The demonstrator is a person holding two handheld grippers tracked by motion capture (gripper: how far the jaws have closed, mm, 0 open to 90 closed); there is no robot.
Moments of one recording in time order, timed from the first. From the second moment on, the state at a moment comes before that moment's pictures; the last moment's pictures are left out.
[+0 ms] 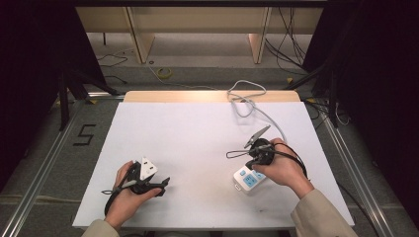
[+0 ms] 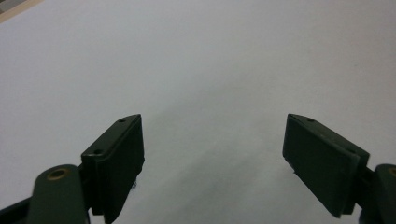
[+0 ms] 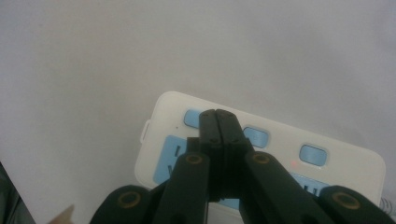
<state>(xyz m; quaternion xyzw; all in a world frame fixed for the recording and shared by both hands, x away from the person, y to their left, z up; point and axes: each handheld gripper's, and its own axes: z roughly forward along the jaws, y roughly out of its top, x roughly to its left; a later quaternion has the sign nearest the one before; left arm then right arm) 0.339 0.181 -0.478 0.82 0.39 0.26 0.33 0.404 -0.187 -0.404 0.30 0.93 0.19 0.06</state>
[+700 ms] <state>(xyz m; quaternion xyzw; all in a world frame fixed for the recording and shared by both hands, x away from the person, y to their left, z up) 0.339 0.180 -0.477 0.82 0.38 0.26 0.33 0.408 -0.174 -0.410 0.29 0.94 0.18 0.05</state>
